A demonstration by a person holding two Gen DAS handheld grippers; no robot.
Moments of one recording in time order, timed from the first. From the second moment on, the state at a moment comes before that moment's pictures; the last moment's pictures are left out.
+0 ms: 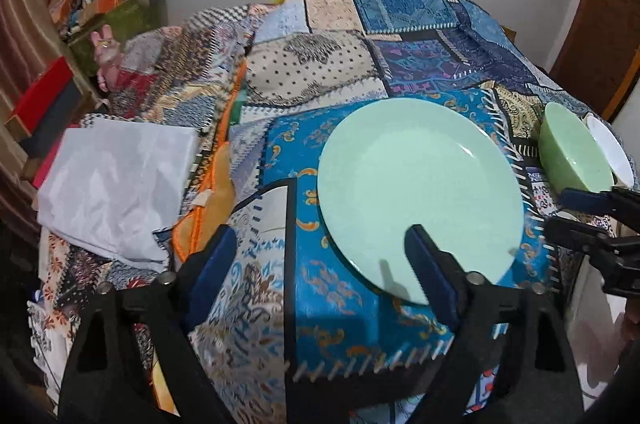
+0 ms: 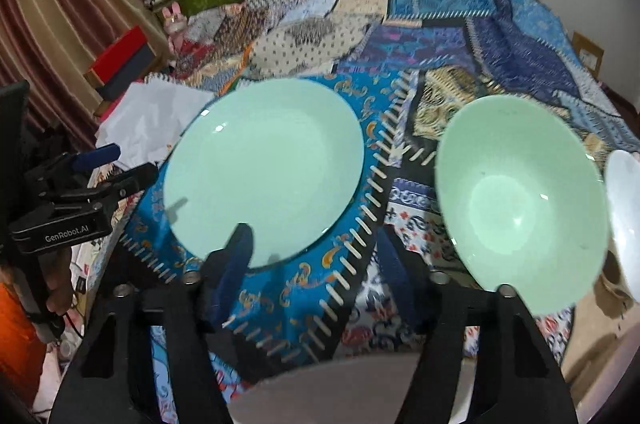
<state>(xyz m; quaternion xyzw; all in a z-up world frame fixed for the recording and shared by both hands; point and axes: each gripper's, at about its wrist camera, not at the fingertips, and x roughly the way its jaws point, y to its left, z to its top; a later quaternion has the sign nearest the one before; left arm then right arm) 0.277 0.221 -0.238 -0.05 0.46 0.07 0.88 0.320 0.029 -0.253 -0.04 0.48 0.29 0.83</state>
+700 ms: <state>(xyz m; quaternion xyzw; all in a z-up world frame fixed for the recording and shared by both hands) 0.329 0.235 -0.271 -0.09 0.50 -0.02 0.86 0.356 0.054 -0.278 -0.05 0.53 0.27 0.80</state>
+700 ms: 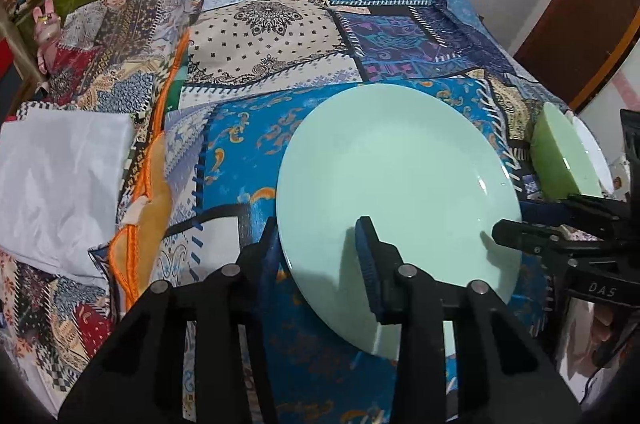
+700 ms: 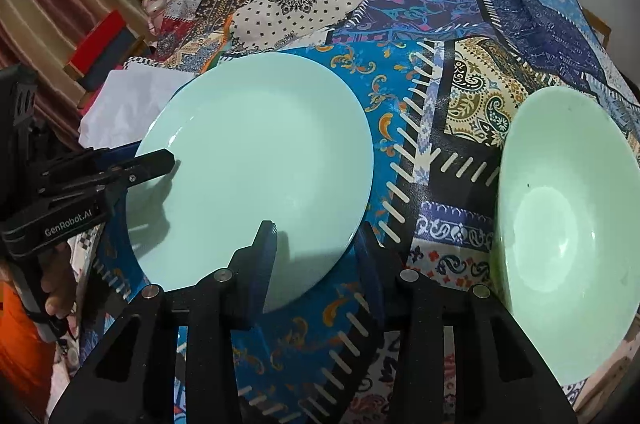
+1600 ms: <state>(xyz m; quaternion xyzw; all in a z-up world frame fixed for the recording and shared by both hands) 0.266 0.222 -0.251 -0.09 0.49 -0.02 0.86 0.318 0.049 -0.265 -0.06 0.50 0.29 0.82</state>
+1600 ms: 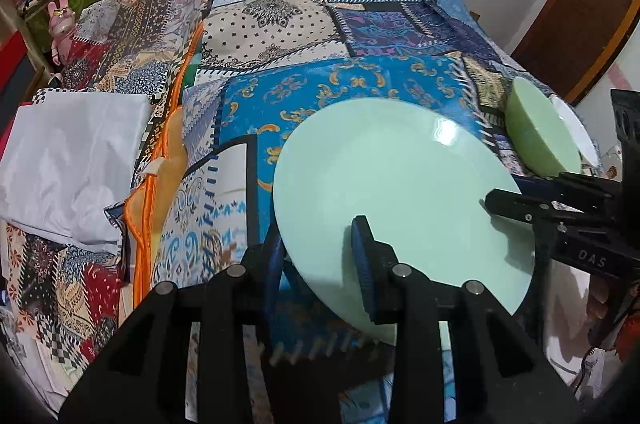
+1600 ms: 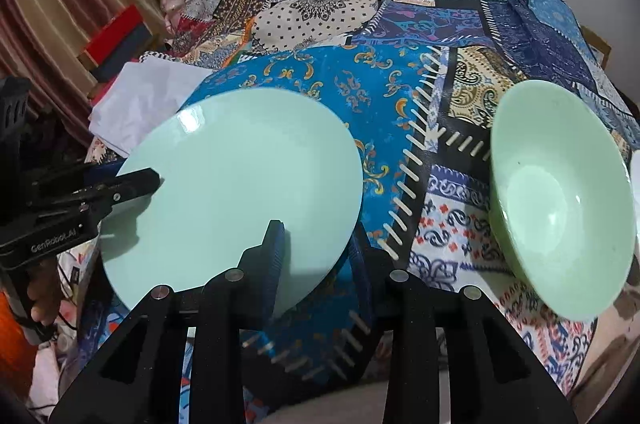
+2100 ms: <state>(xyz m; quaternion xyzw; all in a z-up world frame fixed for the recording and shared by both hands) 0.214 0.195 -0.199 -0.08 0.46 -0.01 0.88 0.278 0.025 -0.227 -0.04 0.46 0.30 0.83</state>
